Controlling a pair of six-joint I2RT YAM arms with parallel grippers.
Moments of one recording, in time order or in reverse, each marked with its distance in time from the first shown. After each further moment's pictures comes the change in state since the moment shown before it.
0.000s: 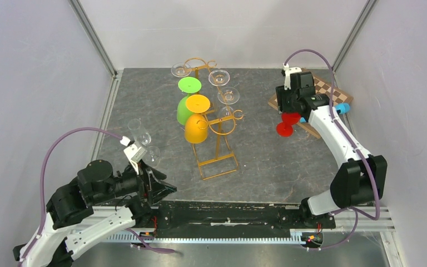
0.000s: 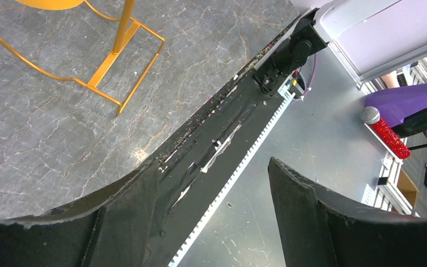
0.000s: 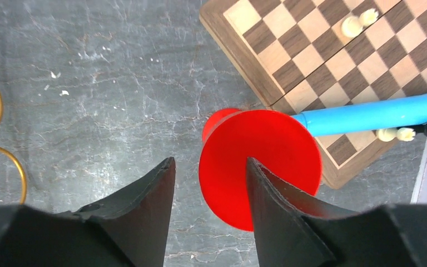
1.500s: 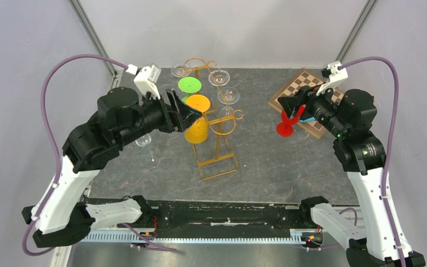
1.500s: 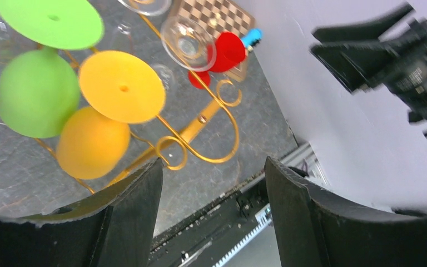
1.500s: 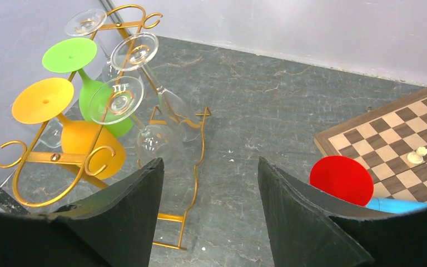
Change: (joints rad) left arm 0.047 0.703 0.708 0.068 -0.259 -0.148; right arm 0.011 -0.580 0.029 0.054 -0.402 0.184
